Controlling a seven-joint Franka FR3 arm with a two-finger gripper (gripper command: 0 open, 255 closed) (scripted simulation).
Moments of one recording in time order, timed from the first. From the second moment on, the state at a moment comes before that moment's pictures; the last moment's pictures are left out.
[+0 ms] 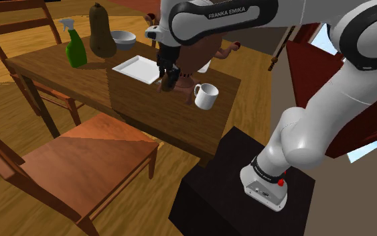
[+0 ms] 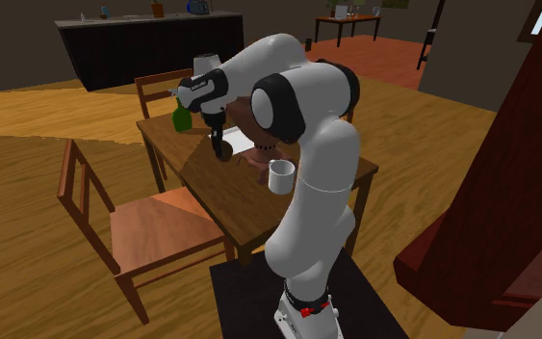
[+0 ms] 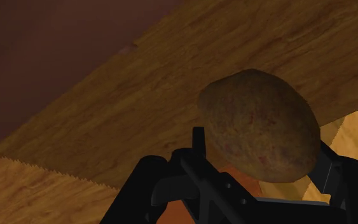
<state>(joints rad) 0.34 -0.07 -0.09 -2.06 -0.05 2.02 -1.03</state>
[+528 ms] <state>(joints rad) 0.32 0.25 -0.10 -1.64 -0.01 1.92 -1.08</state>
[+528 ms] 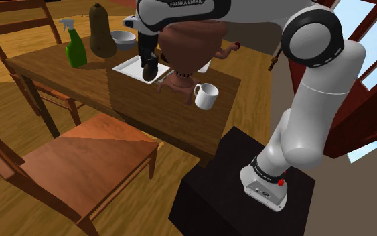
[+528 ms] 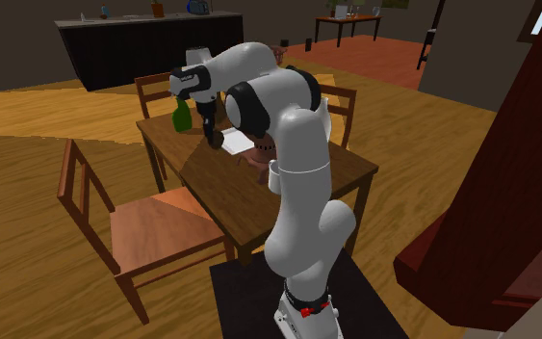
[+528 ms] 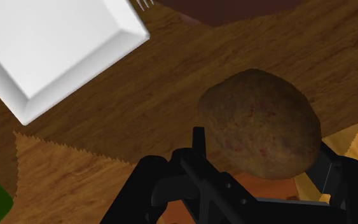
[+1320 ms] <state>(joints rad) 0.32 0.34 -0.10 -1.65 0.00 2.04 -1.08</state>
